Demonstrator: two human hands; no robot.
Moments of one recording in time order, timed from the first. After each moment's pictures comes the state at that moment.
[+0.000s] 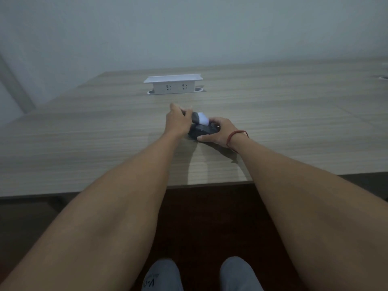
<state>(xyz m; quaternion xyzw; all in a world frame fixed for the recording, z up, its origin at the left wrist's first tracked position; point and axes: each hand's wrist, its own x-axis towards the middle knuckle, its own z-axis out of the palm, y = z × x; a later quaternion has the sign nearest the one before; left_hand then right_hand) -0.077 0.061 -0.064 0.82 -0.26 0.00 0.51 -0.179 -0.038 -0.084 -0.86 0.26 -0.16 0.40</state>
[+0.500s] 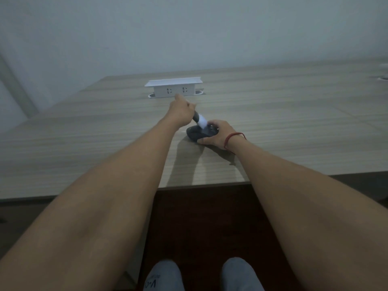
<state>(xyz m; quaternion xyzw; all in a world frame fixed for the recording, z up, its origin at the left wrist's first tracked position) -0.076 0.054 -0.028 0.86 -0.31 -0.04 0.41 -0.180 -0.033 -0.081 -0.87 0.26 -0.16 0.38</state>
